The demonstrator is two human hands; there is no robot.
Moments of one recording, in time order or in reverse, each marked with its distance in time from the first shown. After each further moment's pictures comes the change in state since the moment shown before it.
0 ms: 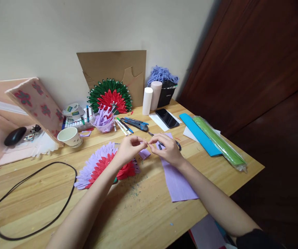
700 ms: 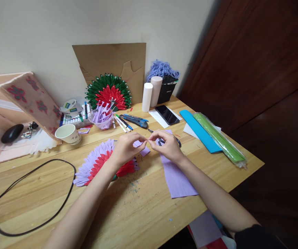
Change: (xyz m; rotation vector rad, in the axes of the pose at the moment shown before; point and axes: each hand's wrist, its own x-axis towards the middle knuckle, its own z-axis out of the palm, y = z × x) left_hand -0.006 0.005 -0.007 0.562 0.010 0.496; right_hand 0.001 -0.001 0.001 0.136 0.000 0.201
